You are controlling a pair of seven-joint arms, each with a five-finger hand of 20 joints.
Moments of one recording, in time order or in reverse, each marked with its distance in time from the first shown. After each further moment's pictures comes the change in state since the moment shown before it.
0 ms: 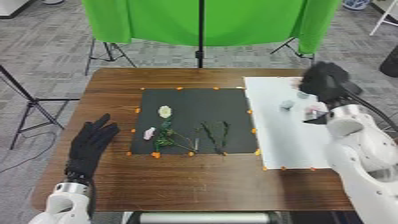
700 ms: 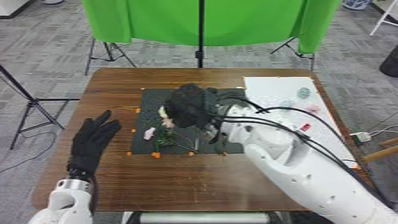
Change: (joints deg) left arm -1.6 0.2 0.8 0.2 0.0 0.0 0.0; right arm 25.7 -7.0 -39.0 3.5 -9.1 -10.3 -26.0
